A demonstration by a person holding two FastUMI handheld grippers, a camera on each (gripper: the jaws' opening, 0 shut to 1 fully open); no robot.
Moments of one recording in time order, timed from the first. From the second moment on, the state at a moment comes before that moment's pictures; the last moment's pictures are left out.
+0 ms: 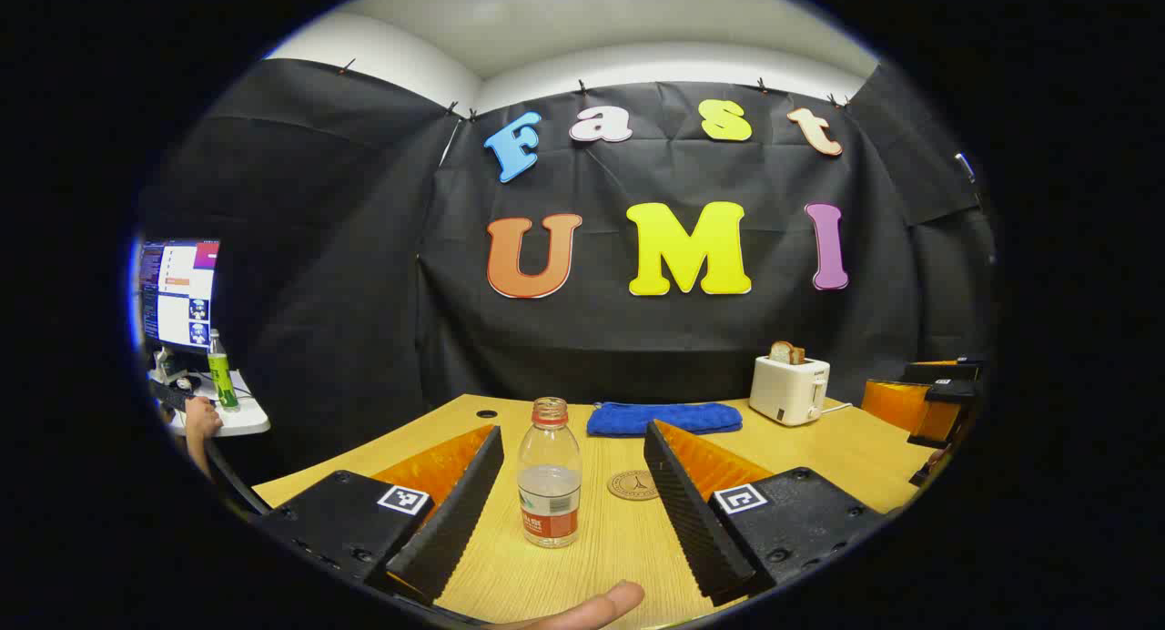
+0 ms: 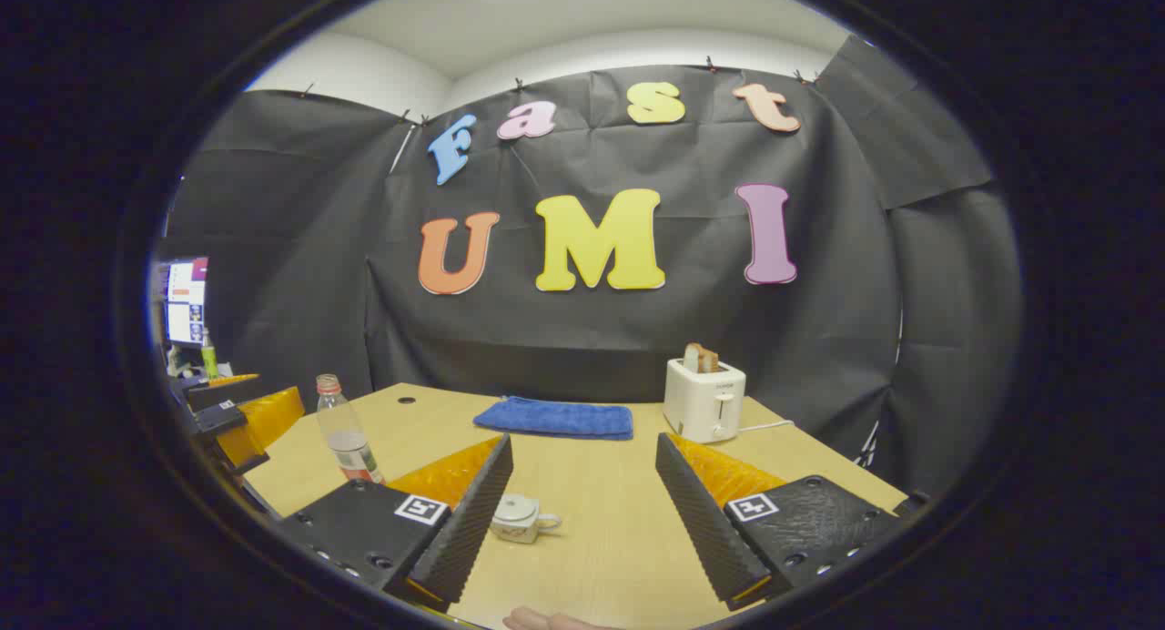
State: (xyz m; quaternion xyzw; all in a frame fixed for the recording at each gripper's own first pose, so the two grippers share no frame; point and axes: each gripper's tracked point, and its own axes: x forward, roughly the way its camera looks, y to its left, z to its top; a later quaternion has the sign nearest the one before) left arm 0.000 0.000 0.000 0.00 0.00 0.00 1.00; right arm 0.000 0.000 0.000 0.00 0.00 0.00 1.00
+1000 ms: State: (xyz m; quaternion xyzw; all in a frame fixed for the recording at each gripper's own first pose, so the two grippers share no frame) left arm 0.004 0.012 -0.036 0.02 0.03 0.00 1.00; right arm 0.036 0.009 -0.055 0.01 0.02 0.02 1.00
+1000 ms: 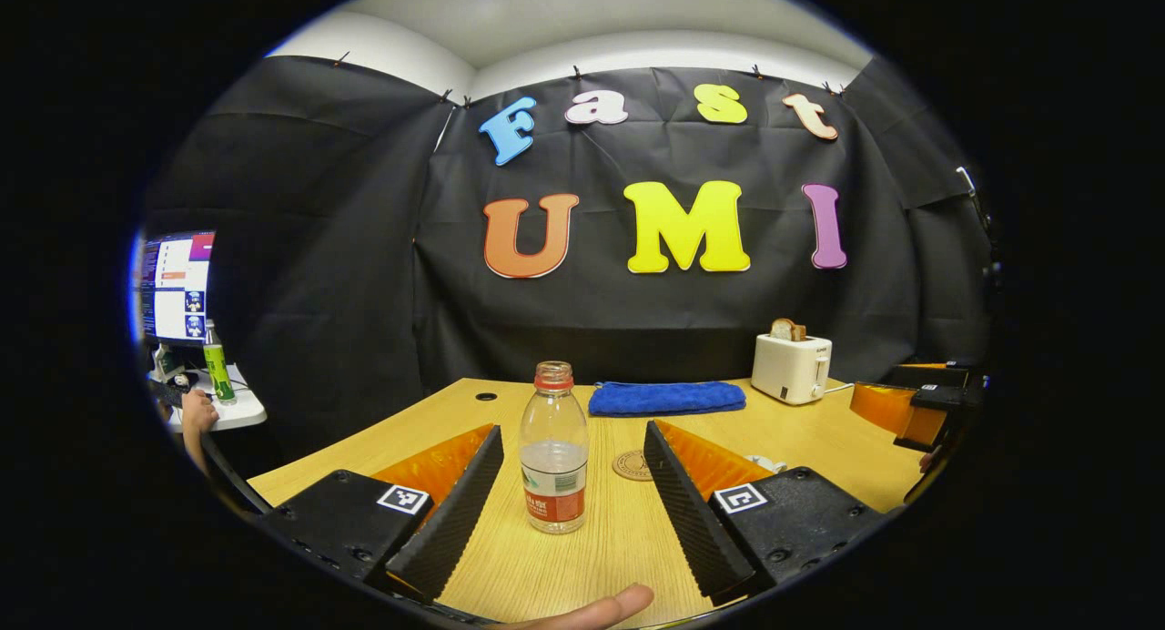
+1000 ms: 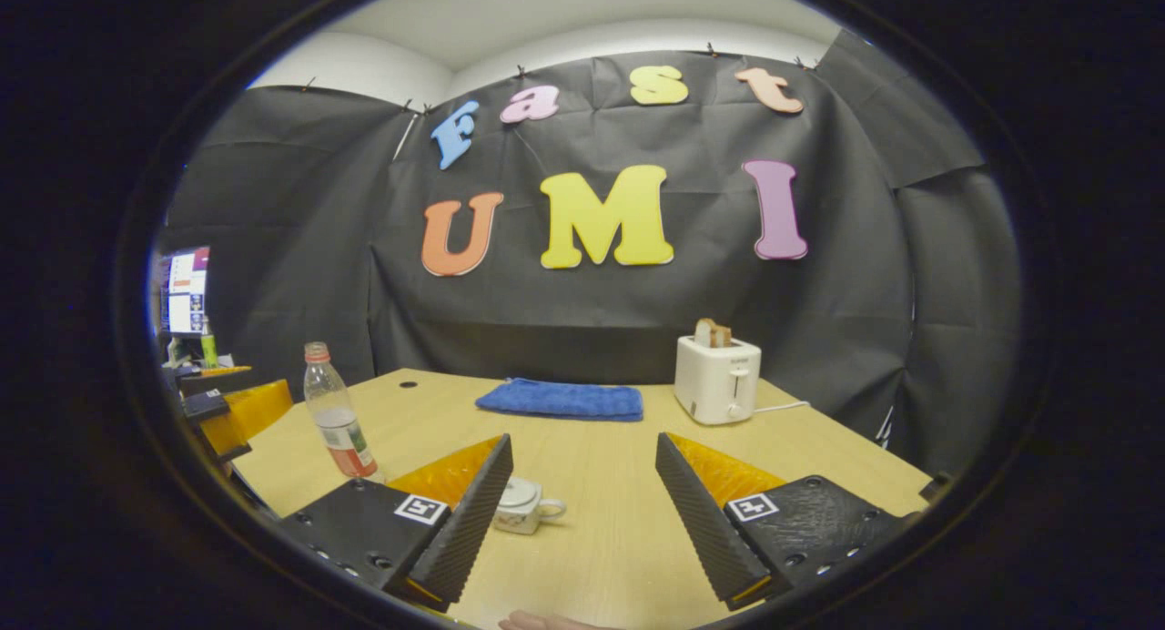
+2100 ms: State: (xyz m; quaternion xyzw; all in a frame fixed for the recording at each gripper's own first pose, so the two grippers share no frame) left arm 0.027 0.038 -0.089 0.02 0.05 0.01 1.00; right arm 0.142 0.088 -0.147 0.01 0.11 0.06 0.99
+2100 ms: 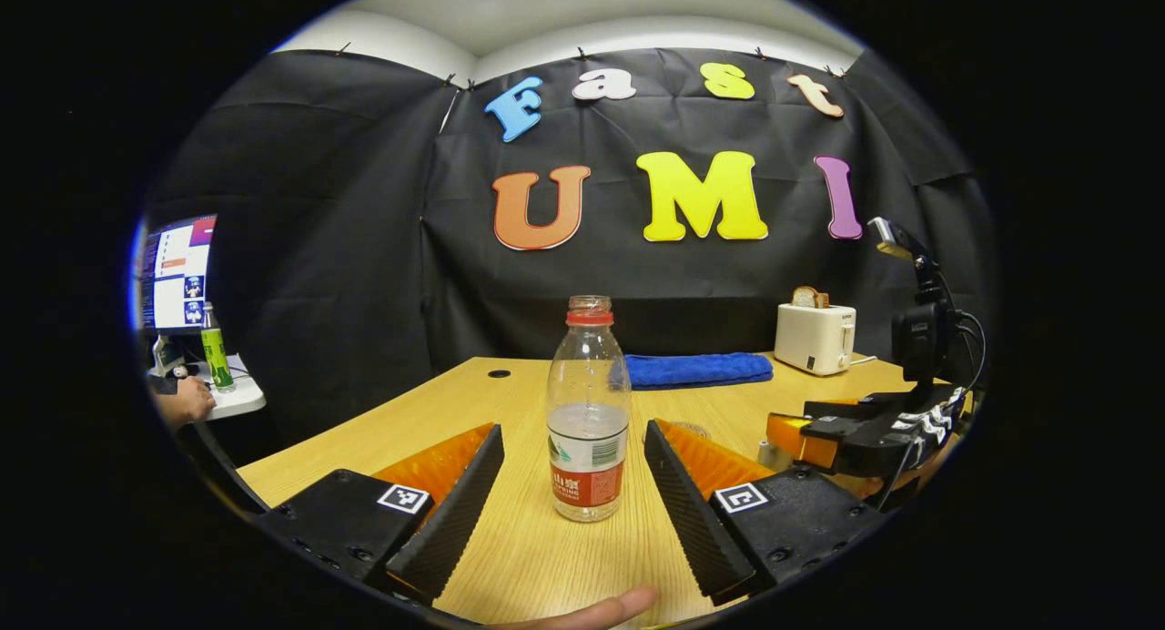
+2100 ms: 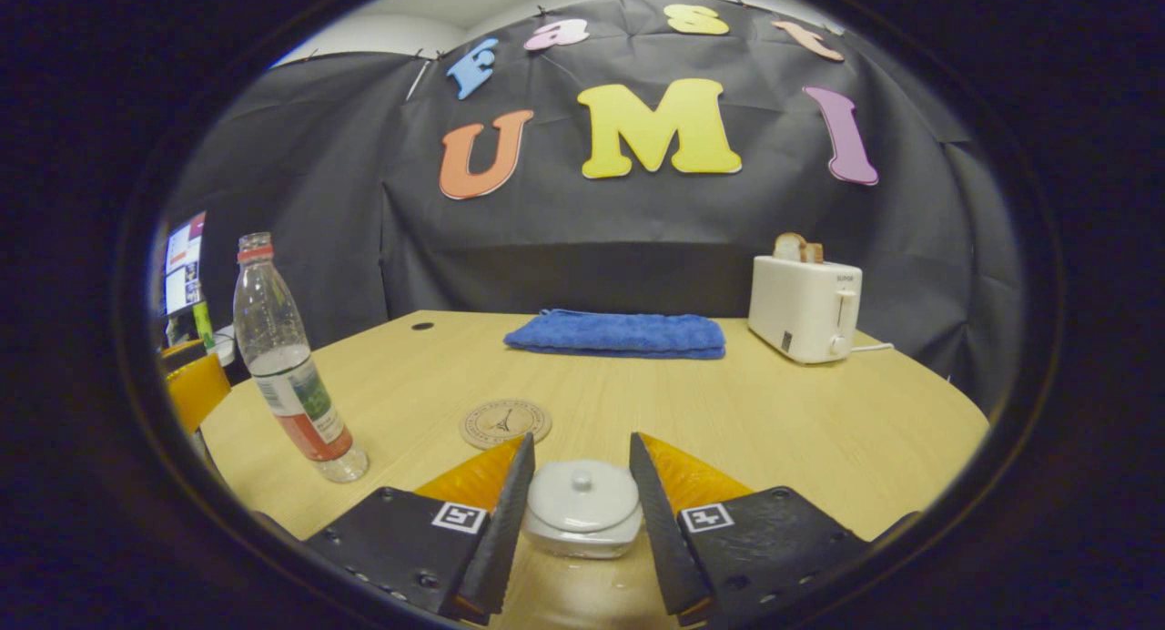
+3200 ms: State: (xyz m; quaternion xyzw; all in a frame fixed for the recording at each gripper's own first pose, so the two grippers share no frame) left arm 0.038 0.026 -0.125 0.03 0.08 -0.02 1.00; right arm 0.142 0.092 -0.144 0.01 0.08 0.09 0.99
